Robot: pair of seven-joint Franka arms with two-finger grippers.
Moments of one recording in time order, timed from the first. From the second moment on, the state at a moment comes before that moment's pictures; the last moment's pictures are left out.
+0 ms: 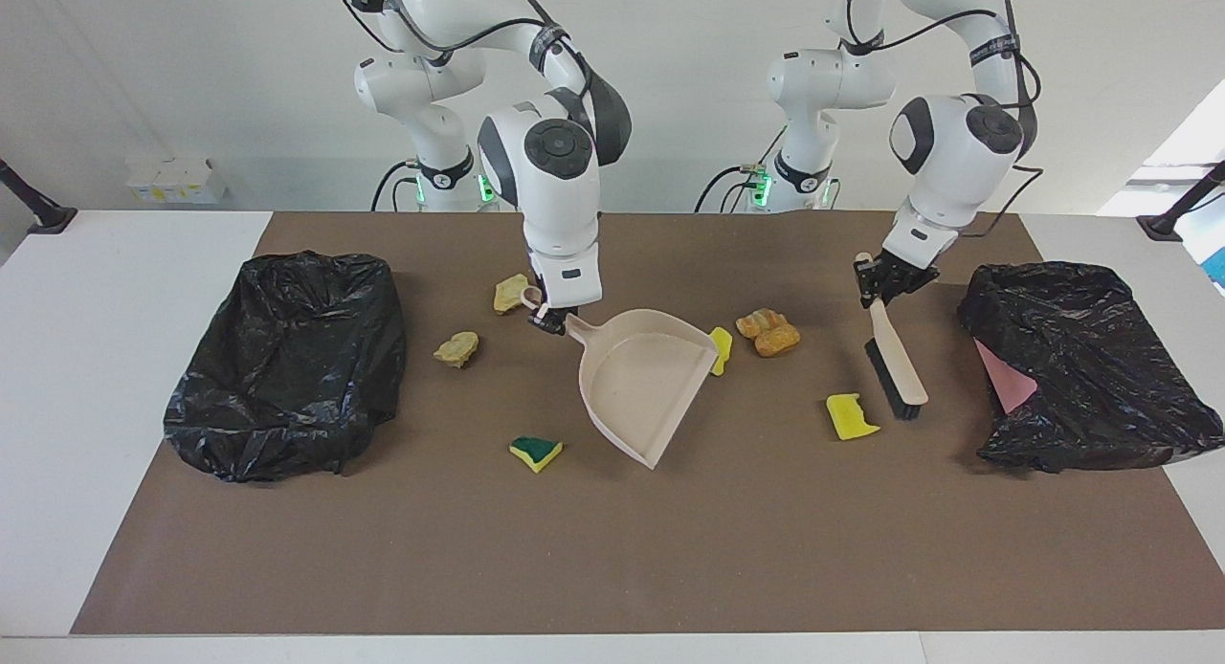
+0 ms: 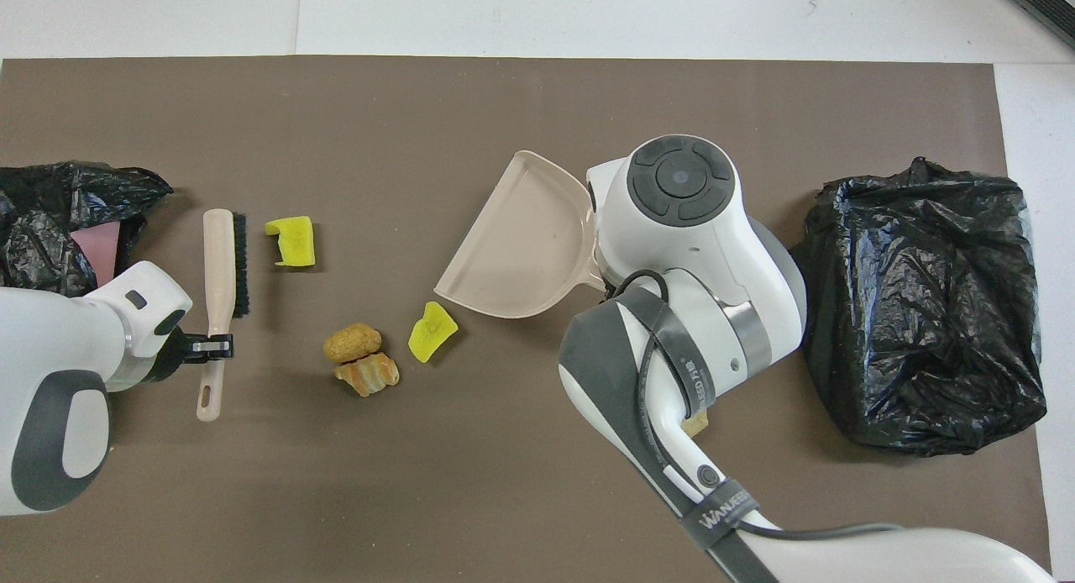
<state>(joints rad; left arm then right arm) -0.08 -0.14 0.04 -2.37 -0.06 2.26 0.01 0.45 0.30 0.01 -1.63 -0.04 1.87 -0.61</state>
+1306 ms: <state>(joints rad) -0.22 -0.06 0.01 -2.33 -0.06 2.18 0.29 0.49 0.30 0.03 -1.79 -0.22 1.94 -1.06</state>
